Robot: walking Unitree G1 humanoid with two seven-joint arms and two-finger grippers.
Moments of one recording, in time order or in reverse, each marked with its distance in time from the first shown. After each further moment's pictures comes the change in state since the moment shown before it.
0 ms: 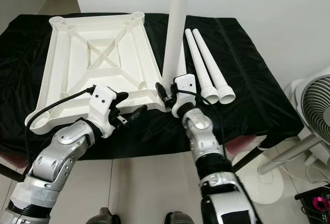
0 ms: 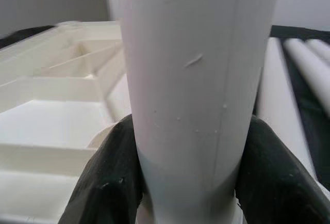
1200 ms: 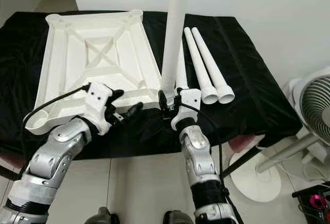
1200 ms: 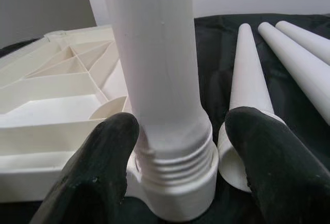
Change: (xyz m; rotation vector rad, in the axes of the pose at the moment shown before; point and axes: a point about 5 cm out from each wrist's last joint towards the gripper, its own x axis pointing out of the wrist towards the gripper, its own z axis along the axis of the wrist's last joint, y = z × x) left arm -0.003 0.015 0.005 0.022 -0.013 0.048; right arm -0.050 0.001 -0.003 0.080 -0.079 -0.010
